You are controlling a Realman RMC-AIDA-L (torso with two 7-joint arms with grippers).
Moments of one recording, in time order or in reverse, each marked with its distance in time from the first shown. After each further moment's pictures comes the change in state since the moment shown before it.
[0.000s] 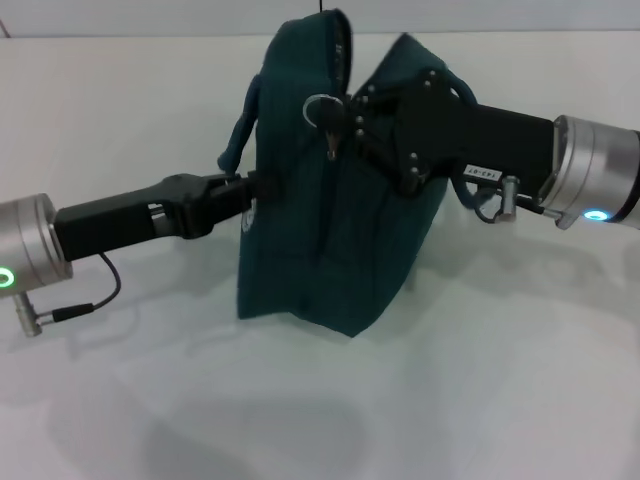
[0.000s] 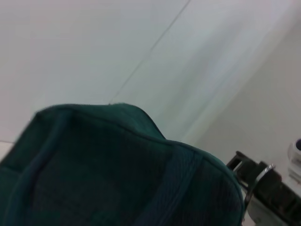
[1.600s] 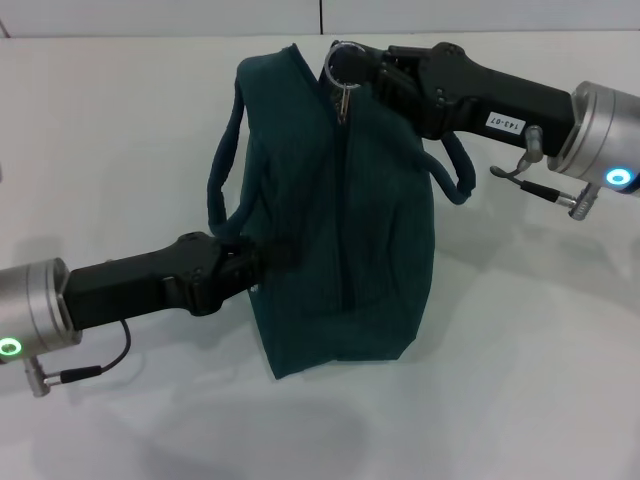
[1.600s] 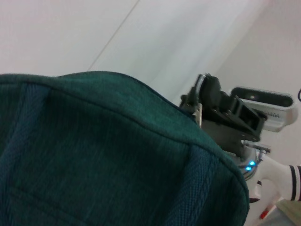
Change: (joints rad) left arm 0.031 0.003 0.010 -0.123 0.037 0.075 0.181; right arm -0.003 -0.014 0.050 -0.021 0.020 0.030 0.369
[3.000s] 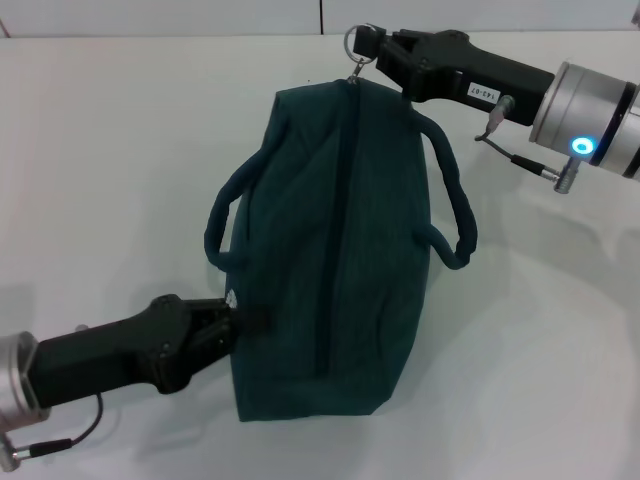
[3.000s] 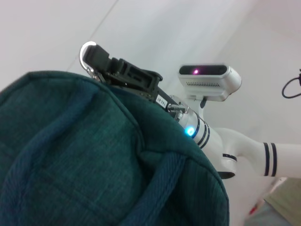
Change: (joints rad) left arm 0.125 0.002 0.037 -0.002 -0.009 0.076 0.086; right arm 0.030 0.014 -0.005 0.003 0.034 0.293 0.002
